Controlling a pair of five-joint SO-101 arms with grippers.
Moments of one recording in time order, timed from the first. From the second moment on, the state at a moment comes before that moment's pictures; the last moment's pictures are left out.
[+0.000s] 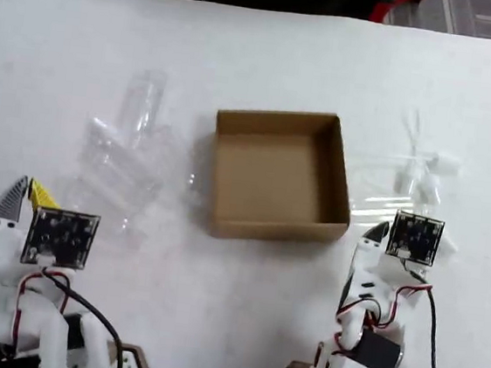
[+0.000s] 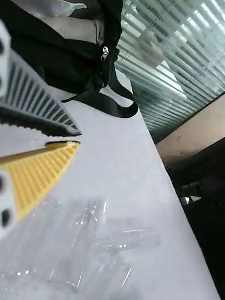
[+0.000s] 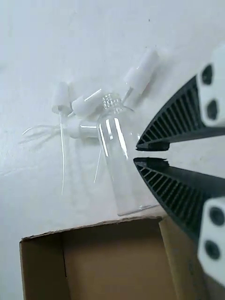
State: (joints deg) left arm -24.2 -104.8 58.6 73.3 -29.0; right arm 15.9 -102.8 96.4 43.6 12.2
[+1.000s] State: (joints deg) left arm -12.2 -12.7 -7.8 93.2 19.5; right arm 15.0 -102.8 96.4 43.6 12.4
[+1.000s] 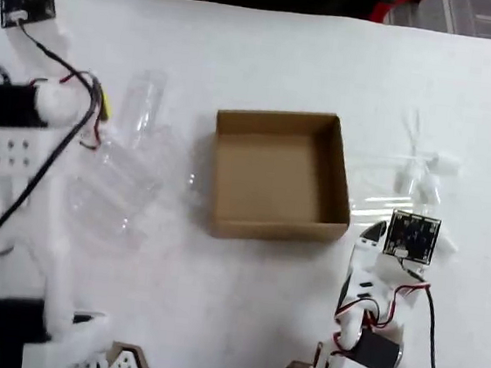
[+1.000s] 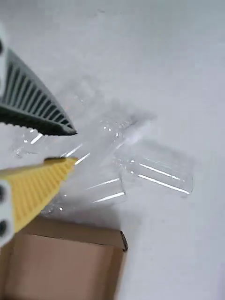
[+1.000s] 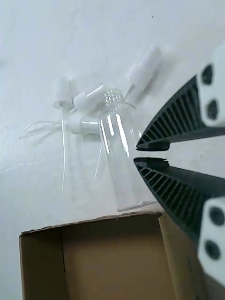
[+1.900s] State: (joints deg) left arm -19.5 22.9 -9.8 81.6 51.0; right arm 14.9 -102.8 96.4 43.6 12.4
